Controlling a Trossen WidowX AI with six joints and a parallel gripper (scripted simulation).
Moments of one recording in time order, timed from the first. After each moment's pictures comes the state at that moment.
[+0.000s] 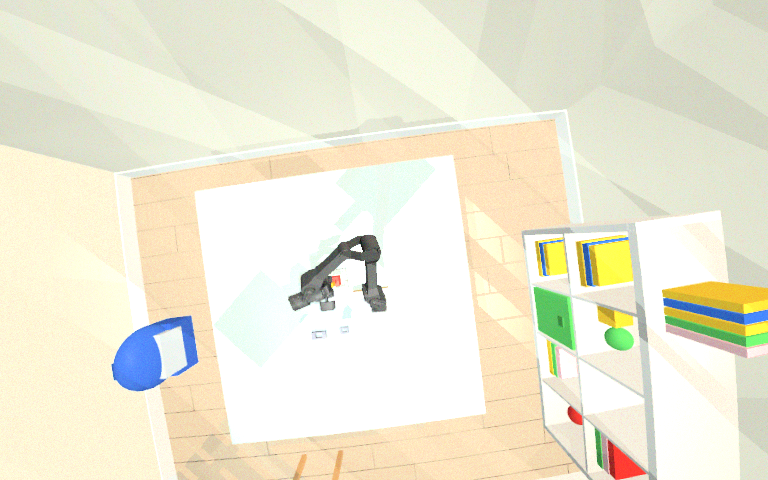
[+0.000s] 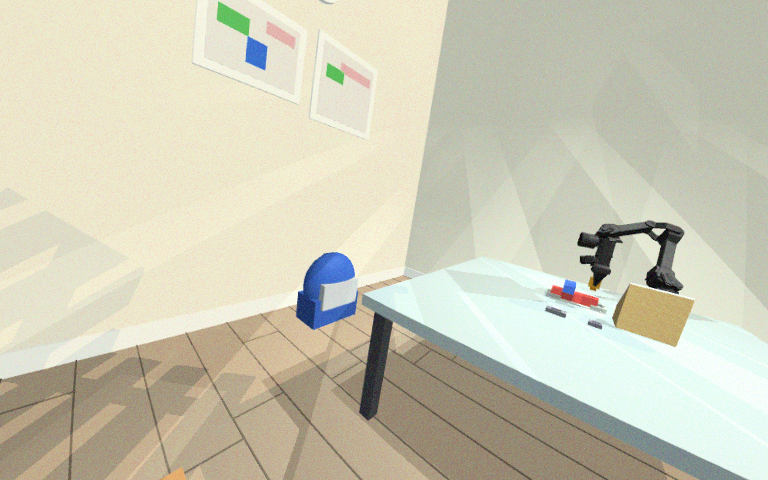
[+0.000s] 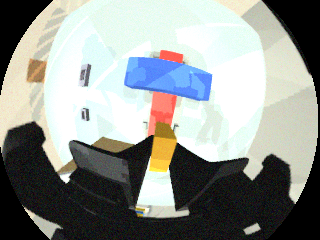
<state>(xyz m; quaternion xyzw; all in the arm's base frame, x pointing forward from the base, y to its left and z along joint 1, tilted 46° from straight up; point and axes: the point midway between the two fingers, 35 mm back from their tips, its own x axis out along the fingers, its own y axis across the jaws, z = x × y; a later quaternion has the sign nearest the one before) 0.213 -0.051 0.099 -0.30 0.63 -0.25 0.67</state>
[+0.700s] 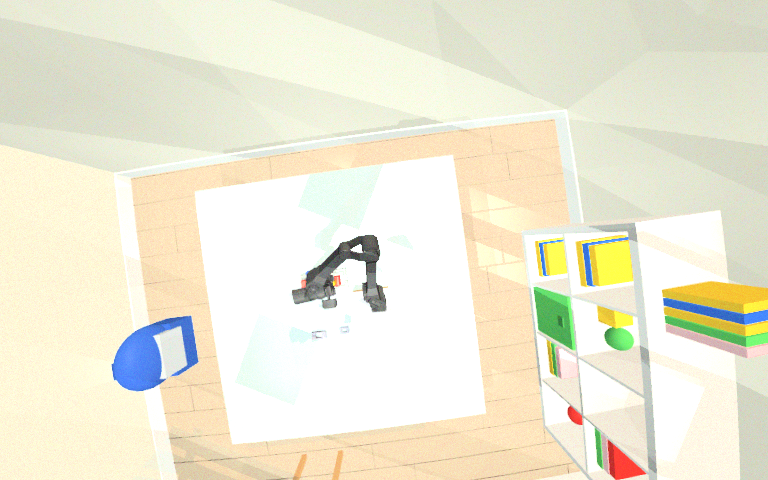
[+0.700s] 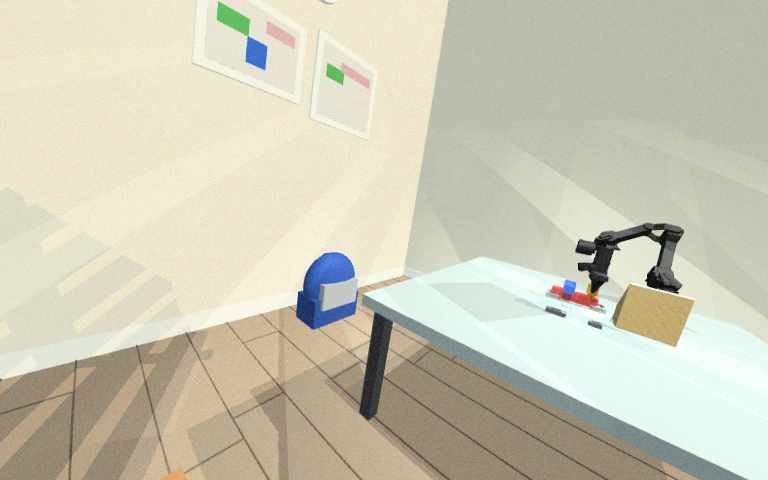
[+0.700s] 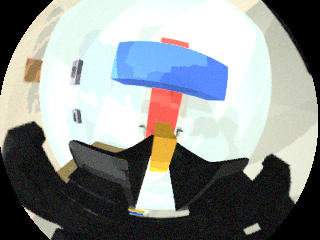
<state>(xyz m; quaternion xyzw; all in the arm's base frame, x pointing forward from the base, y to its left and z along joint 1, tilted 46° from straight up) 0.215 -0.075 0.077 -0.30 0.63 -0.25 0.67</state>
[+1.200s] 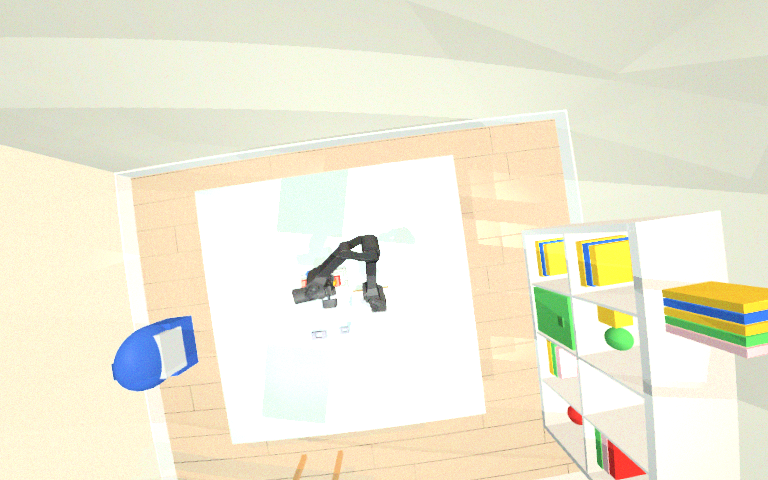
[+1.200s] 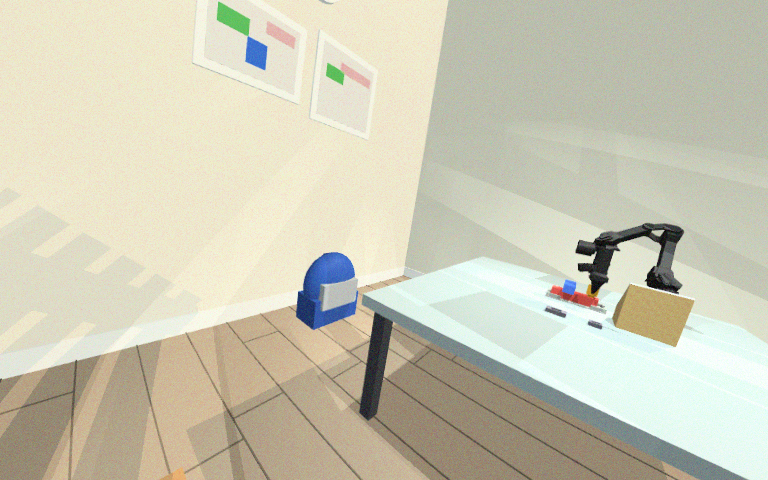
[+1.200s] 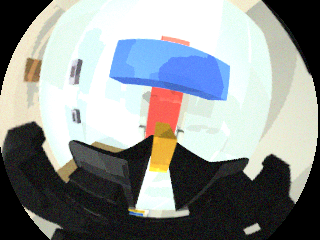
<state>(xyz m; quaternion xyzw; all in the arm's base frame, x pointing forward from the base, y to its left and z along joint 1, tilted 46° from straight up) 0.214 -0.077 0.076 -0.30 0.64 -0.25 0.67</state>
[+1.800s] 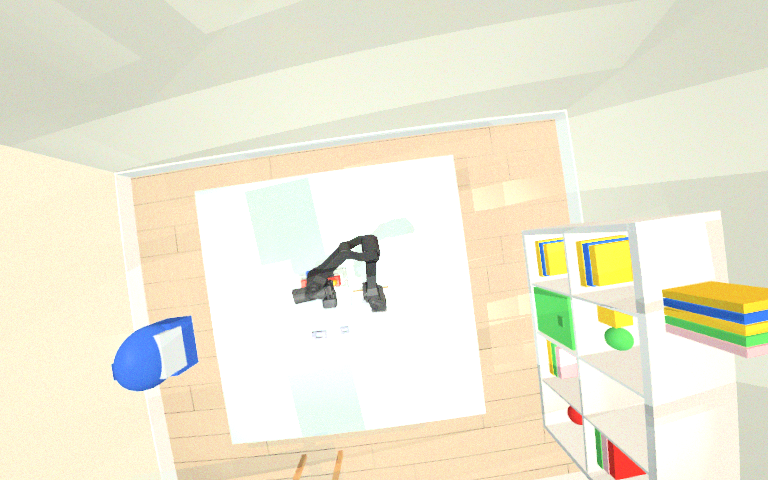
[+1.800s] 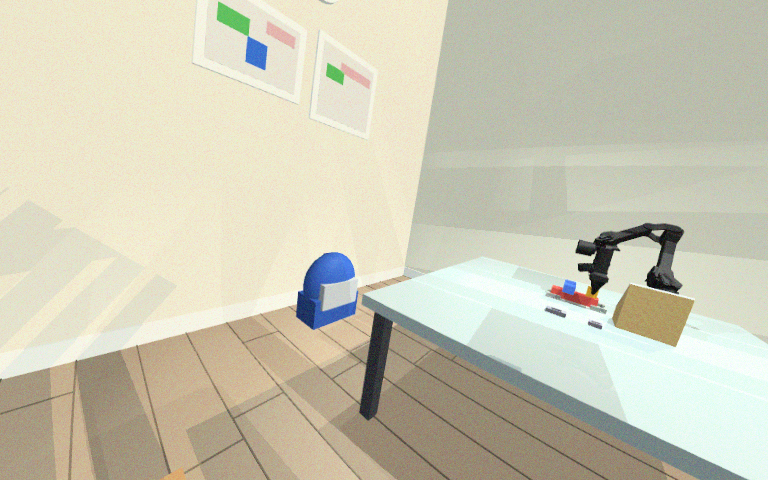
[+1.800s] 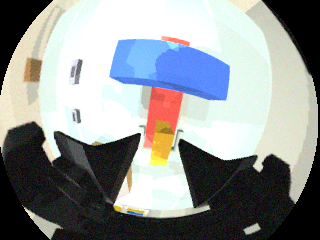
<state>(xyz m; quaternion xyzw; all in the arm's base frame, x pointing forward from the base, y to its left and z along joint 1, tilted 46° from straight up) 0.214 -0.077 0.076 -0.30 0.64 -0.25 0.67</state>
